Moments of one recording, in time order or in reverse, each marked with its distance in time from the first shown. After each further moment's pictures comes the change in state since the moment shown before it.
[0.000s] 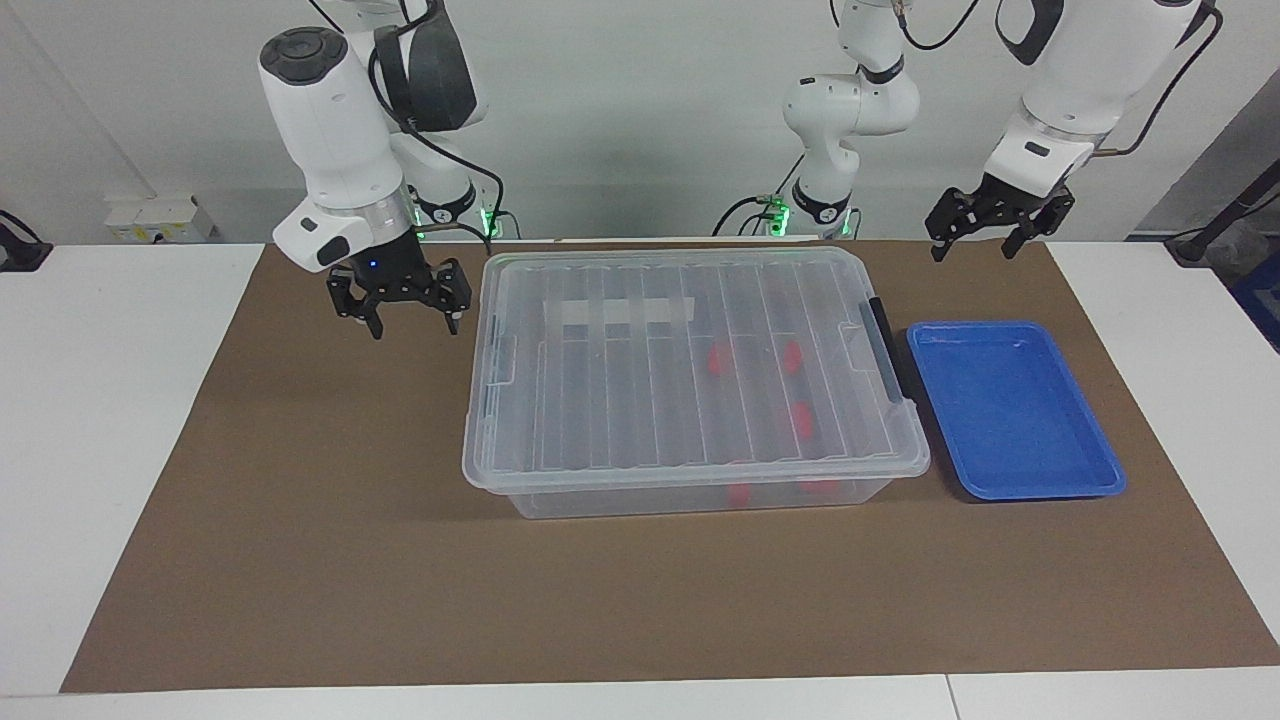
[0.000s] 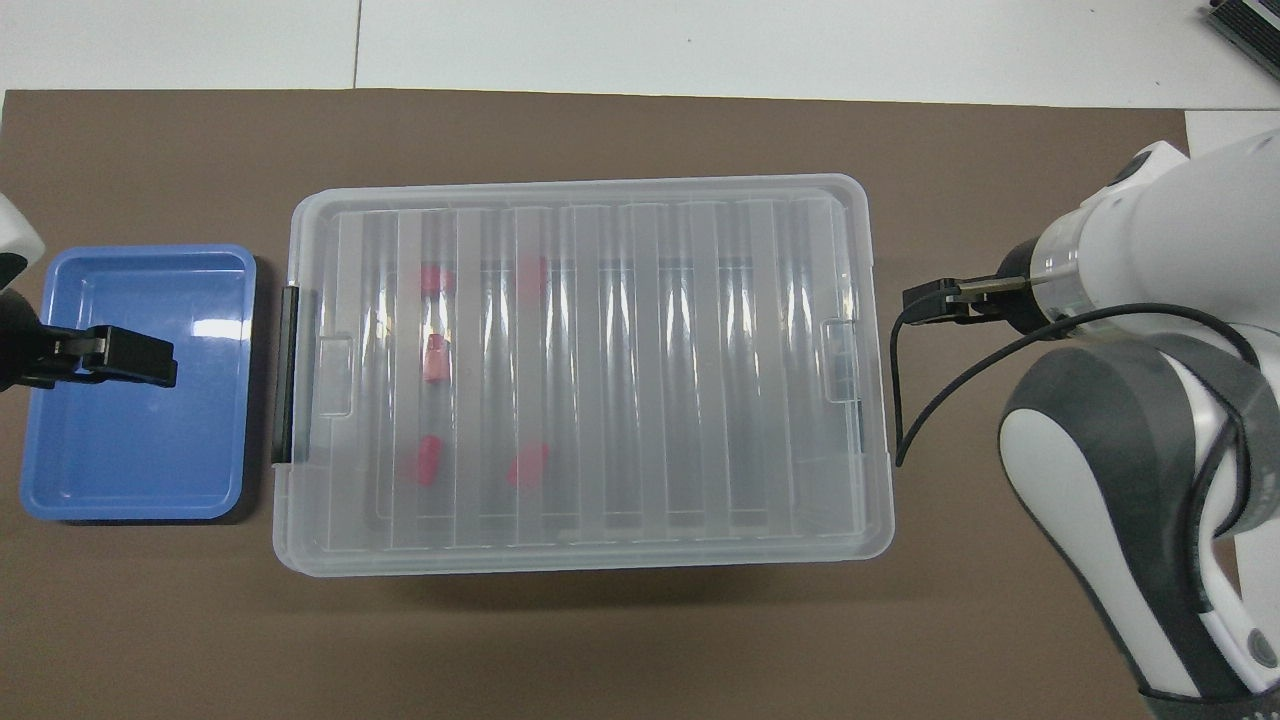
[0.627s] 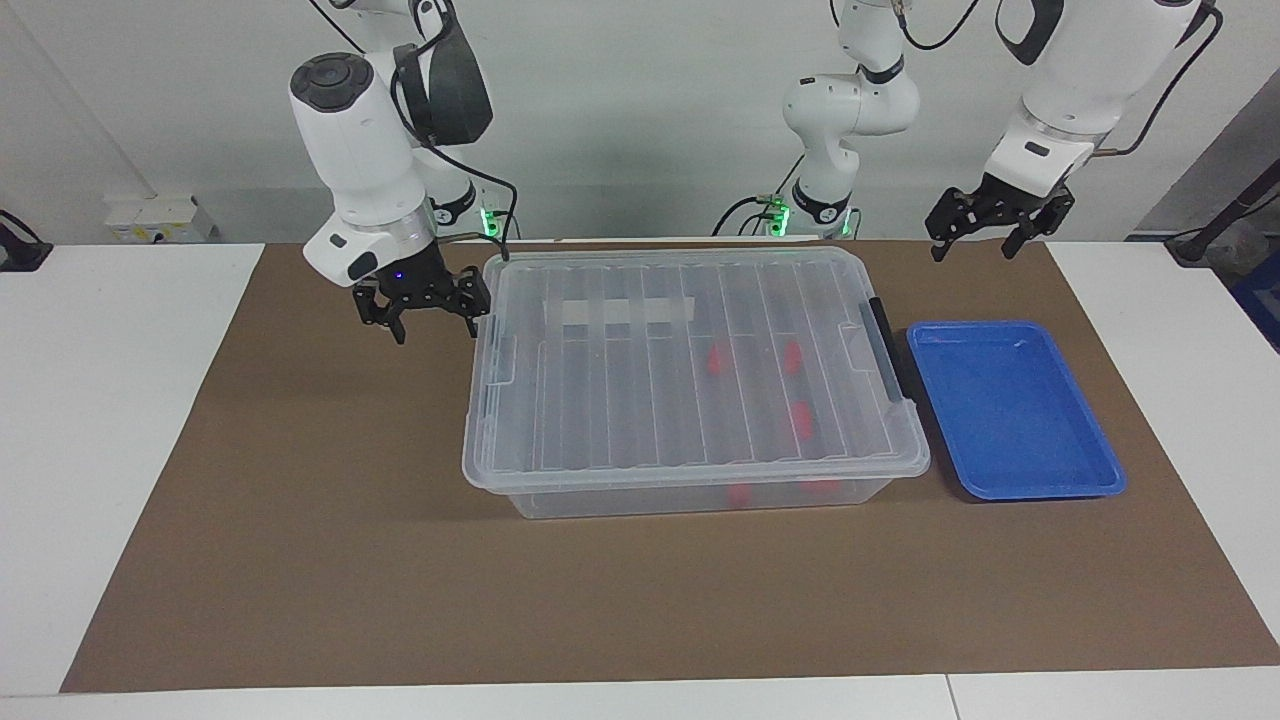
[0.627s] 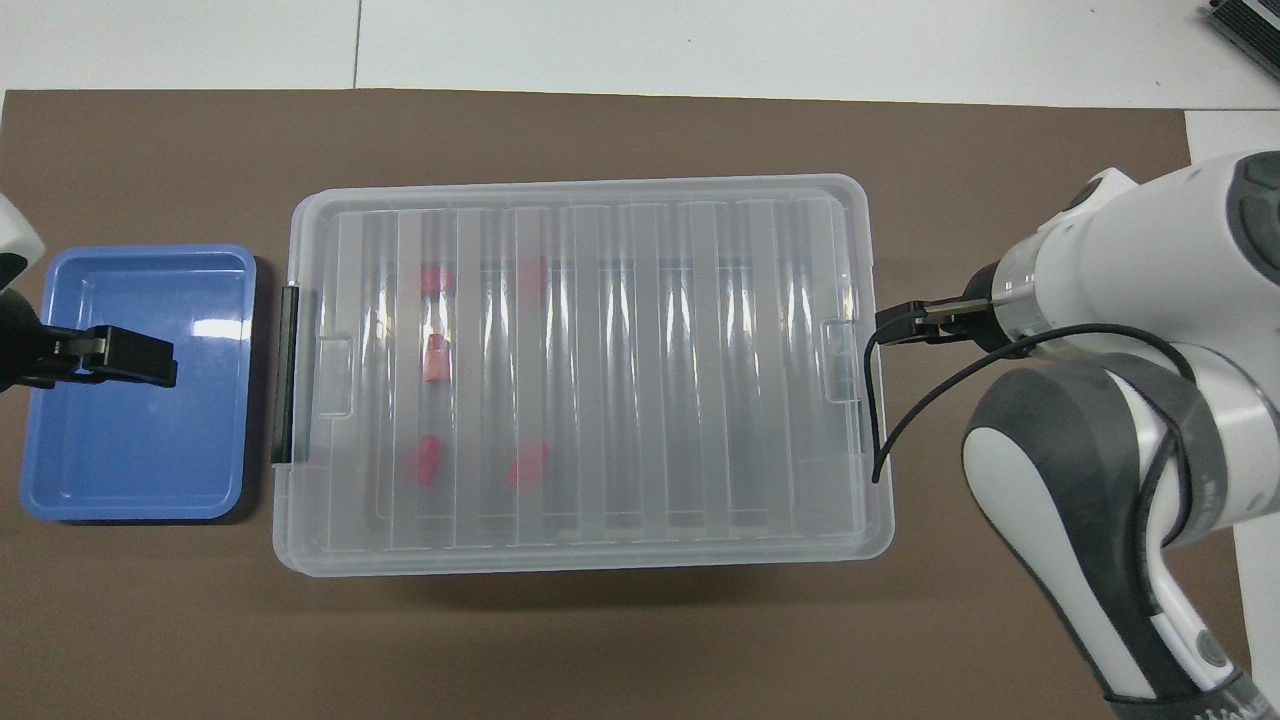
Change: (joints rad) left arm 0.000 0.000 0.000 0.000 0.000 0.000 0.000; right arm 0.010 -0.015 0.018 -0.086 0.011 0.047 0.000
